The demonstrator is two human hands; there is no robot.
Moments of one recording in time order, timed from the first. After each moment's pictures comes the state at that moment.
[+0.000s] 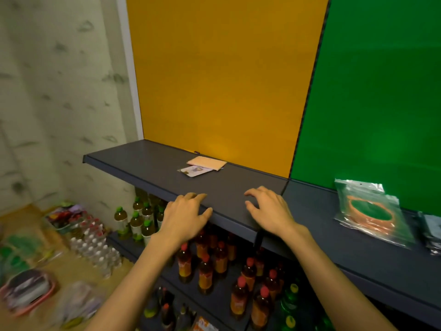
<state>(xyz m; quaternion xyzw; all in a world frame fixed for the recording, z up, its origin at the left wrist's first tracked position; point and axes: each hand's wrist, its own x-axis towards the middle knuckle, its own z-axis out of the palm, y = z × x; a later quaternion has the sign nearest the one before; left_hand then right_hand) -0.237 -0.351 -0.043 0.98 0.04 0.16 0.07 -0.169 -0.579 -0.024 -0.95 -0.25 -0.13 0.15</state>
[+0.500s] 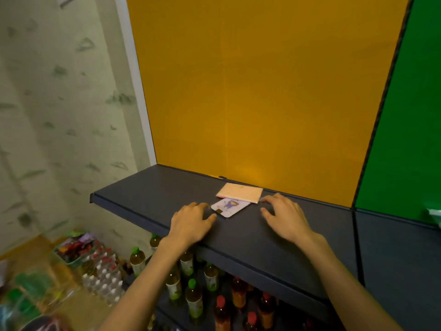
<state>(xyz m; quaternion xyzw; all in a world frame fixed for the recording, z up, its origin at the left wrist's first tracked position) -0.071 -0.187 -0.032 0.99 0.06 0.10 0.10 -0.022 -0.438 -0.022 -0.96 -0.19 -0.13 0.18</state>
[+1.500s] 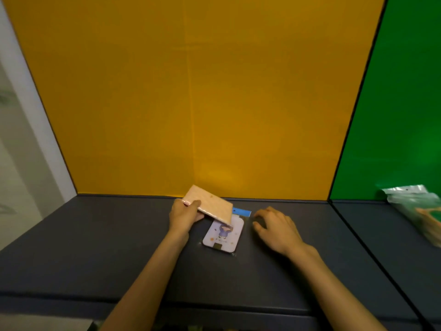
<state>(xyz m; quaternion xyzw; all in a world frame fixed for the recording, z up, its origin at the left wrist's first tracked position) 0.134 -0.142 -0.053 0.75 0.11 0.00 0.66 0.030 -0.364 -0.039 -0.99 0.05 -0.08 0.13</state>
